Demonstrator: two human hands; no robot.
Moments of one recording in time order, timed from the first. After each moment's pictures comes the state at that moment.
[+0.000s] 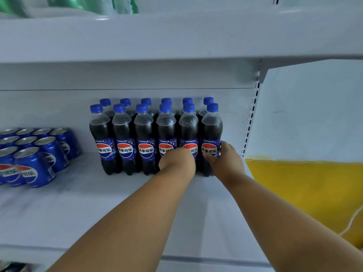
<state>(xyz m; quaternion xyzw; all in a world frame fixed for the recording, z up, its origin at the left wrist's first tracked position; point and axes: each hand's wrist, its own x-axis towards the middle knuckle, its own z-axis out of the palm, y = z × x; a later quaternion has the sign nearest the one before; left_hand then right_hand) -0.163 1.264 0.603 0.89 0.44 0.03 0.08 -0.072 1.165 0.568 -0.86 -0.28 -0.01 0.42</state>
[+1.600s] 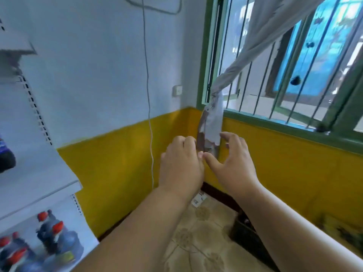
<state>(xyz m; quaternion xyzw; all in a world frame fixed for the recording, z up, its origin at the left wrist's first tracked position) -0.336 0.745 0.619 0.91 -0.17 0.27 0.27 -0.365 0.615 0.621 -0.89 0.08 -0.29 0.34</state>
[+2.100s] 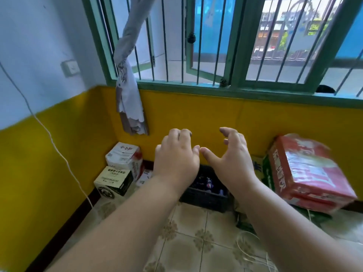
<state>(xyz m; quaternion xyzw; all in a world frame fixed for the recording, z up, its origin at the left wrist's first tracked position) -0.392 0.497 0.565 0.88 -0.38 0.16 0.26 -0.482 0.382 0.556 -0.84 0.29 -0.32 0.33</state>
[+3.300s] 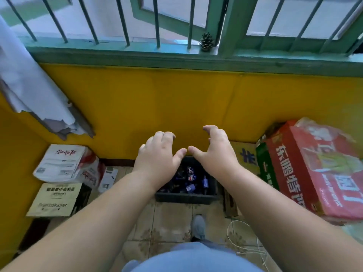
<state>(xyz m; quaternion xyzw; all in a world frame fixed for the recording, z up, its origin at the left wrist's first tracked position) -0.069 0.203 0.427 0.87 -0.46 -0.06 0.17 -0.184 0.089 0.429 -0.83 0.44 -0.14 0.33</state>
